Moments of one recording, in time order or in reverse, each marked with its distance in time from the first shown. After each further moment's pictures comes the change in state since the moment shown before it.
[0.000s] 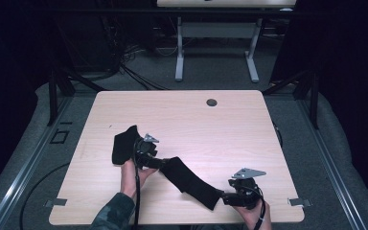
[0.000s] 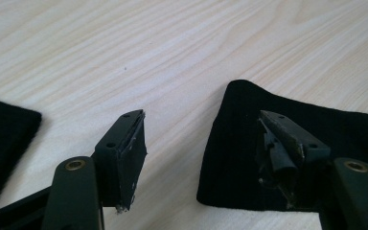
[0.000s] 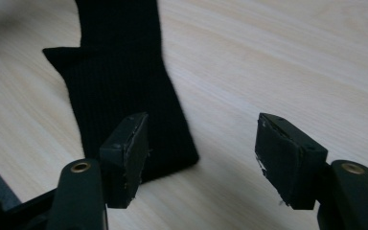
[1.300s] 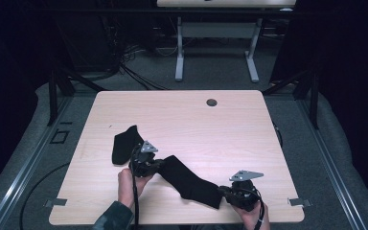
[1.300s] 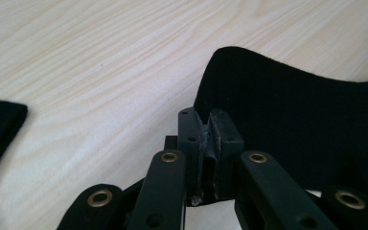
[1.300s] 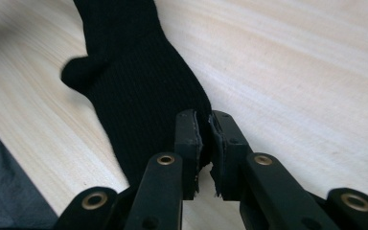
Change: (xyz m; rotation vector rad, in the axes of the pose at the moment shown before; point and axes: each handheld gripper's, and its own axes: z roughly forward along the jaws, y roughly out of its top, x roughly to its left) left arm -0.024 -0.023 -0.029 -0.086 0.004 0.055; right arm 0.003 -0.003 0.000 0.007 0.047 -0.020
